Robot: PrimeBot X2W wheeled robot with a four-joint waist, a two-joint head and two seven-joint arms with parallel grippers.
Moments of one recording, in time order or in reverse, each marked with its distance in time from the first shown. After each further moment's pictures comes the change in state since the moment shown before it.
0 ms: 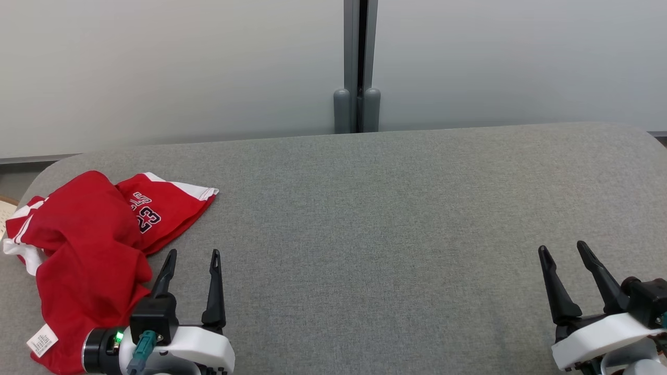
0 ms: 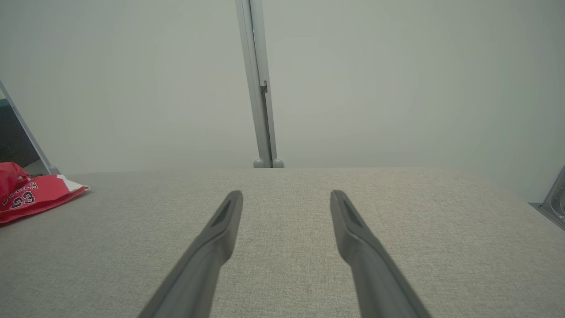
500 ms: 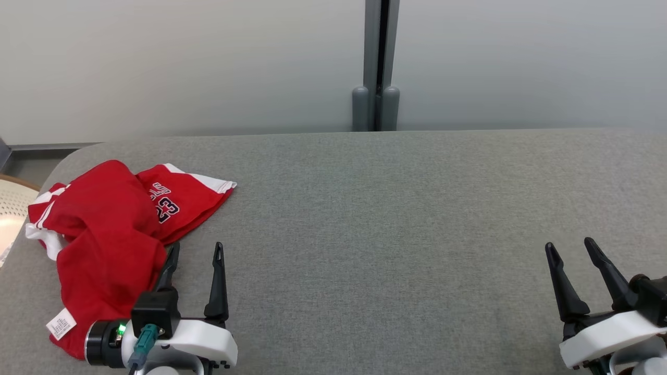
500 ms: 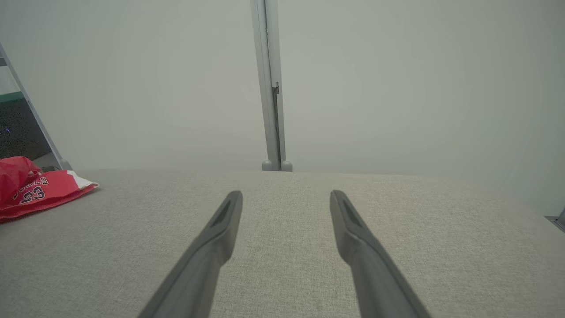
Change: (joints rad) left arm -0.016 -0.007 0.000 0.004 0.000 -0.008 0.000; right arm 0.003 -0.019 -0.009 -0.013 -0.001 0.000 0.006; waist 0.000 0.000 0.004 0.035
